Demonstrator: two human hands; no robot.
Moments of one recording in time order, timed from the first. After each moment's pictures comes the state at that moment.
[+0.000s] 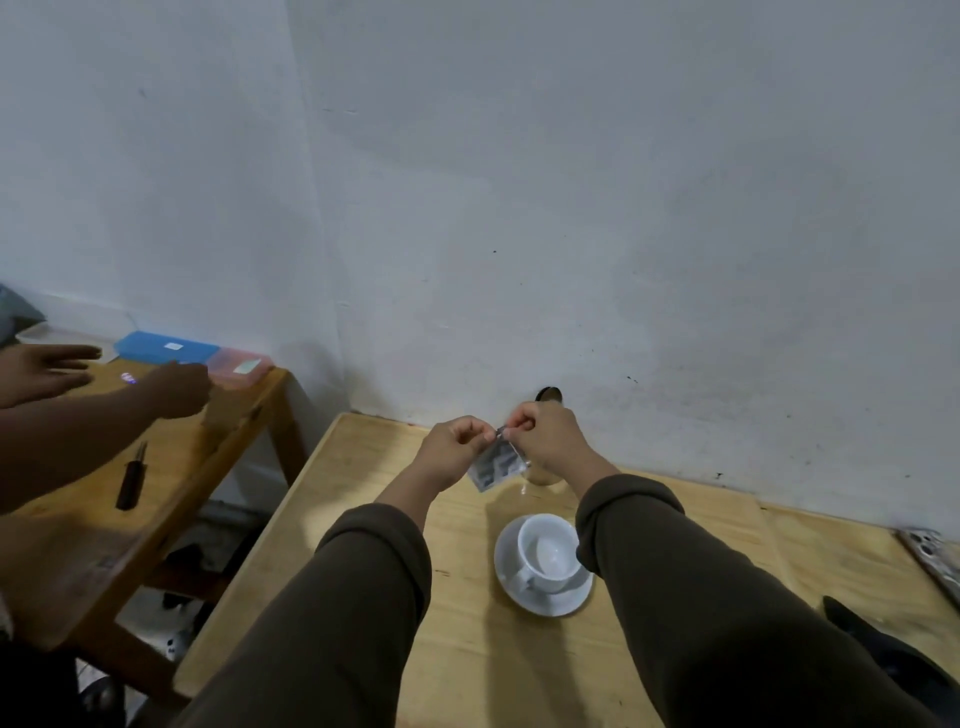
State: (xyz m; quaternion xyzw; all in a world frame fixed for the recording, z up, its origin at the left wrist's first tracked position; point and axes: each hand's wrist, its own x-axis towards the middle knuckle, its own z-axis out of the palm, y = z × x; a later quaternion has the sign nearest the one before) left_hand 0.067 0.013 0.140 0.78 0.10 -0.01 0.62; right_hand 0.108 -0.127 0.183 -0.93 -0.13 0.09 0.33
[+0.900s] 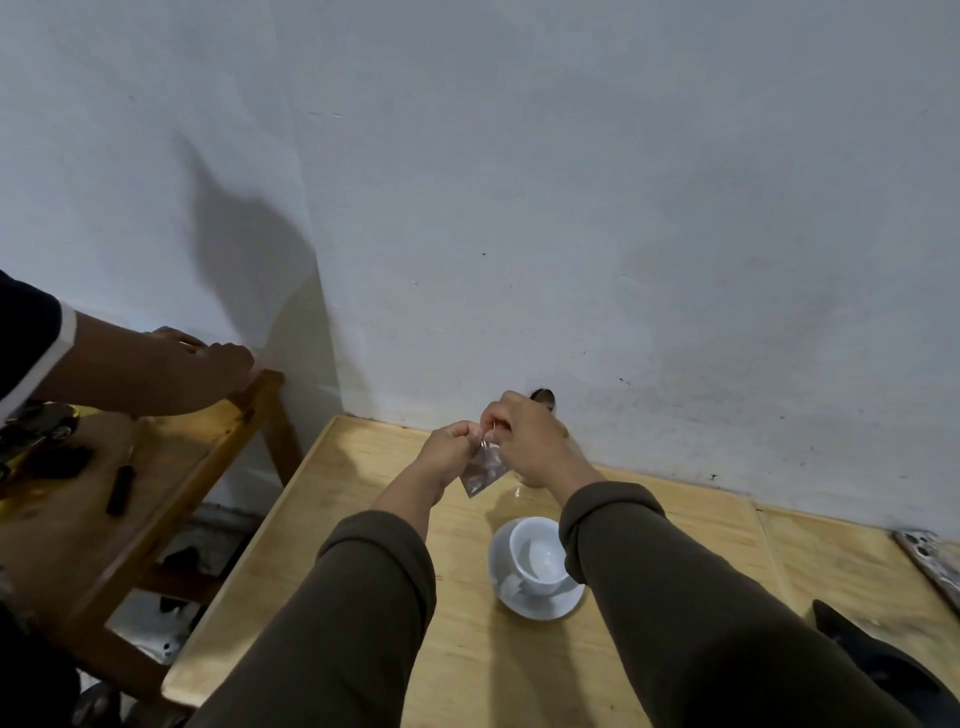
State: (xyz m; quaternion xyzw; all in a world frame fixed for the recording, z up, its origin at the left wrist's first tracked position) left_hand 0.075 0.000 0.146 0.71 0.18 -0.08 0.67; right_hand 0.100 -0.121 0.194 -0.92 -0.26 0.03 0.28
